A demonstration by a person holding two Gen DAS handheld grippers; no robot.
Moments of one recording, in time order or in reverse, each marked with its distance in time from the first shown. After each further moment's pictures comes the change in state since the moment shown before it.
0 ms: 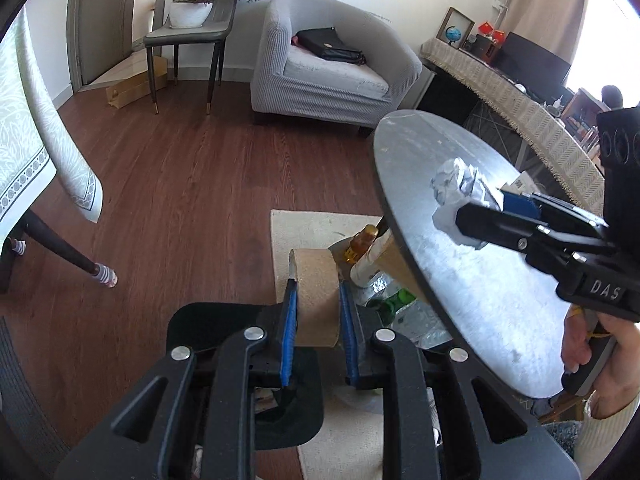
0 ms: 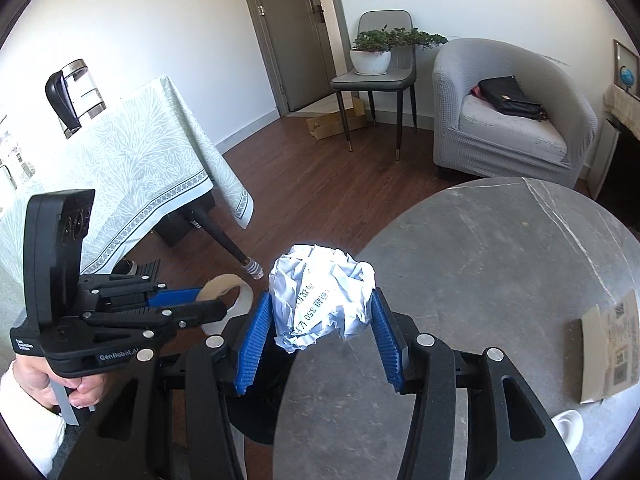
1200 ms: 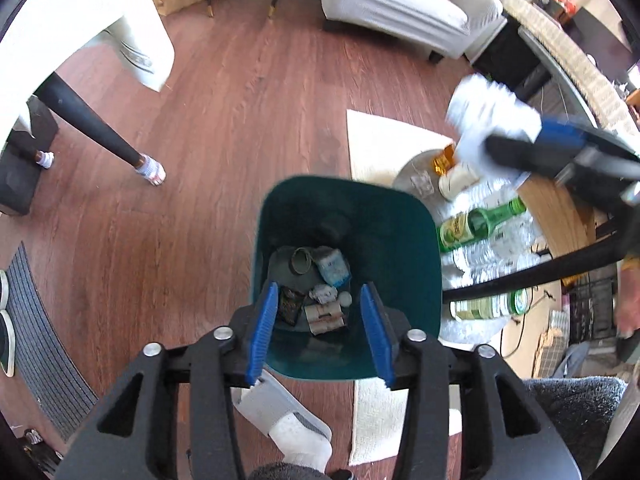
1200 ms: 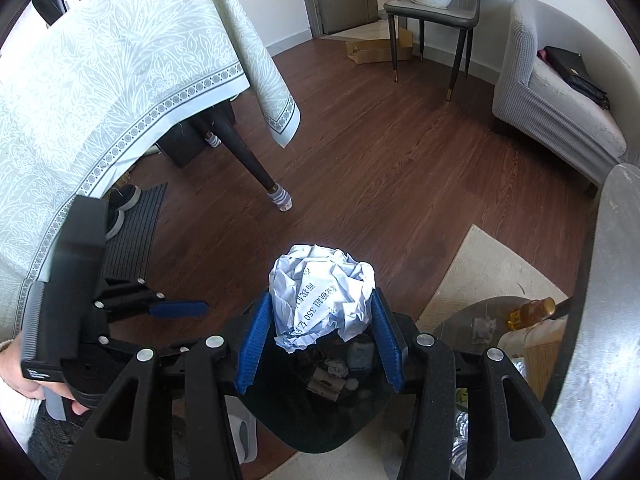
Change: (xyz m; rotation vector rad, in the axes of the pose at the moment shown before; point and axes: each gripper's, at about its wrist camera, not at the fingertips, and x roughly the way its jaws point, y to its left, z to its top) left arm 0.034 0.120 -0.080 -0.117 0.255 0.128; right arm 0.142 0.095 -0.011 -0.102 0.303 0.021
